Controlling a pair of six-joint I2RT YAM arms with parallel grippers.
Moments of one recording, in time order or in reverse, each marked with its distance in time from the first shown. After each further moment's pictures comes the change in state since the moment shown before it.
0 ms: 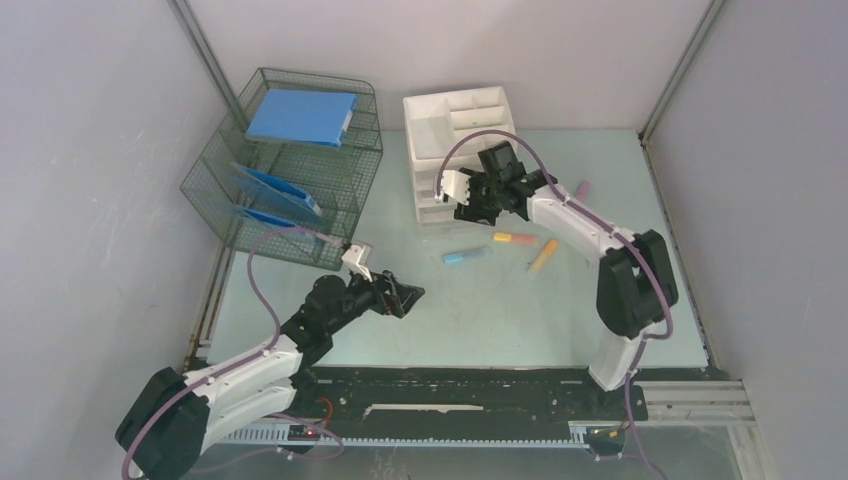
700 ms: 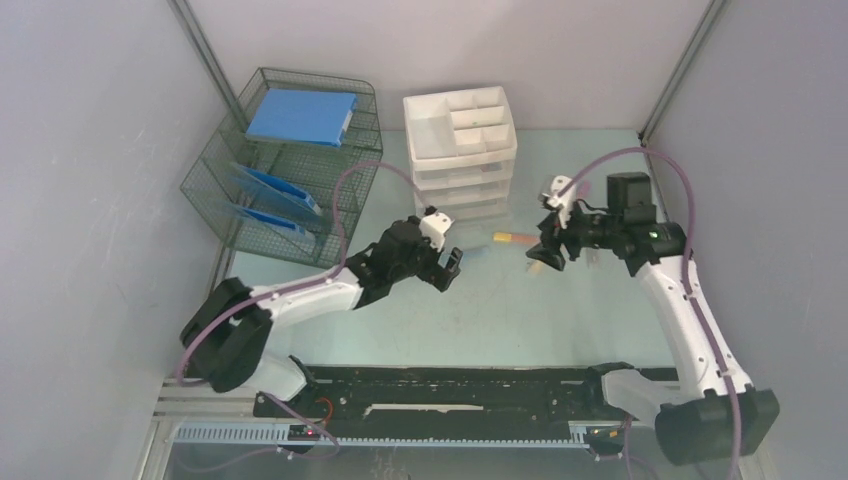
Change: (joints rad) left arm -0.161 0.549 0.560 -0.312 -0.140 0.453; right arm -0.301 -0.721 -0.332 -0.295 -0.536 0.287
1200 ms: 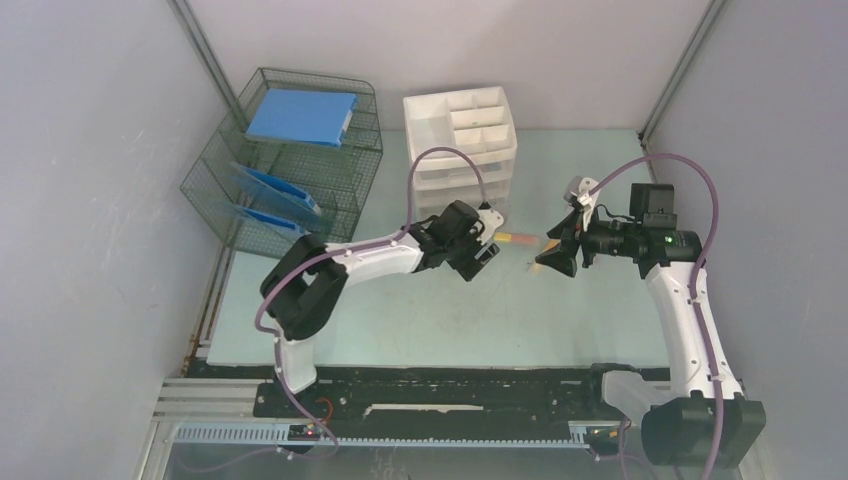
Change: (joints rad) left arm -0.051 0.465 0.512 -0.330 -0.010 0.170; right arm -0.266 -0.061 -0.088 -0.054 -0.280 0.018
